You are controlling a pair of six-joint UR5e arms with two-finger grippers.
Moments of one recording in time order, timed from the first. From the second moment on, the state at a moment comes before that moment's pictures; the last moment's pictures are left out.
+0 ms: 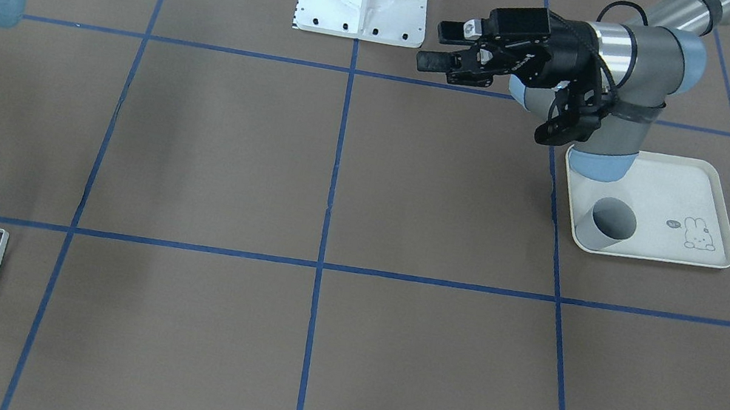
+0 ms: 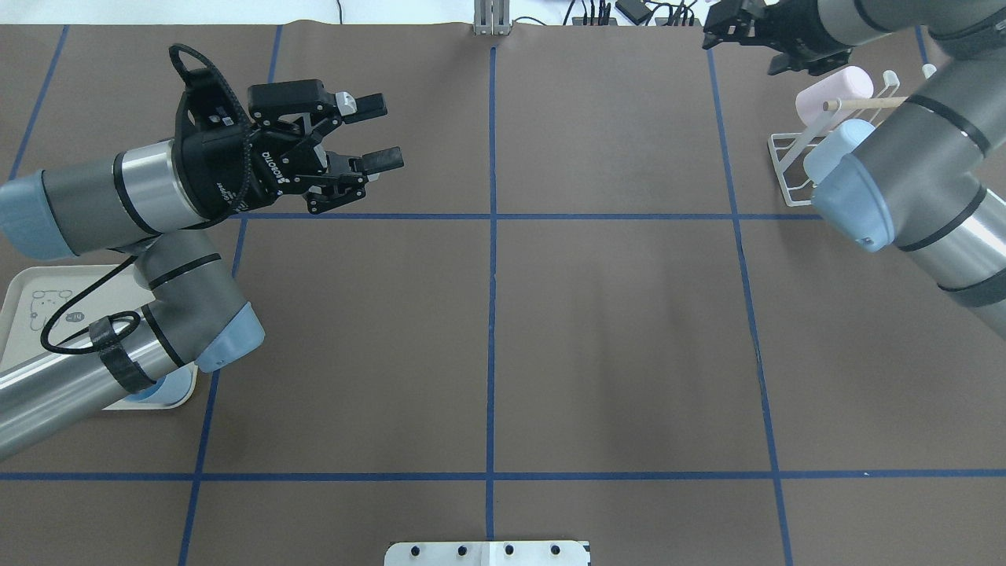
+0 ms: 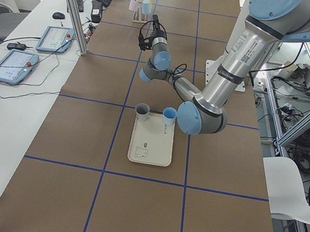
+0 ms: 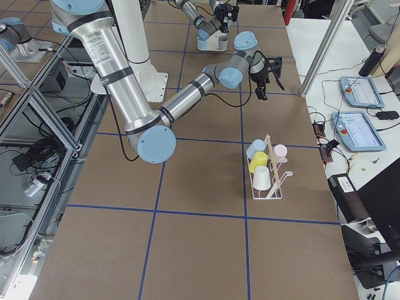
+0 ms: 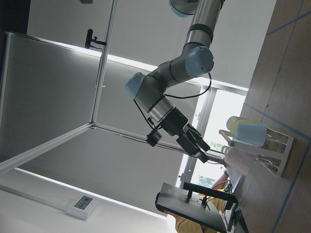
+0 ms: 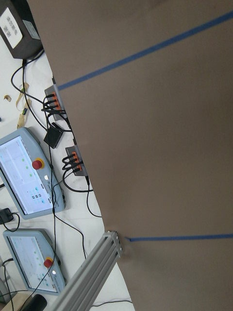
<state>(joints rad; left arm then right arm) -0.73 -2.09 -1.47 -3.48 -1.81 -2.12 0.98 -1.05 1.80 -1.29 1.91 1.29</state>
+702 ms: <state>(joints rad) -1.04 -1.93 -1.47 -3.13 -2.18 -1.52 0.80 -0.97 1.80 -1.31 1.77 1.43</state>
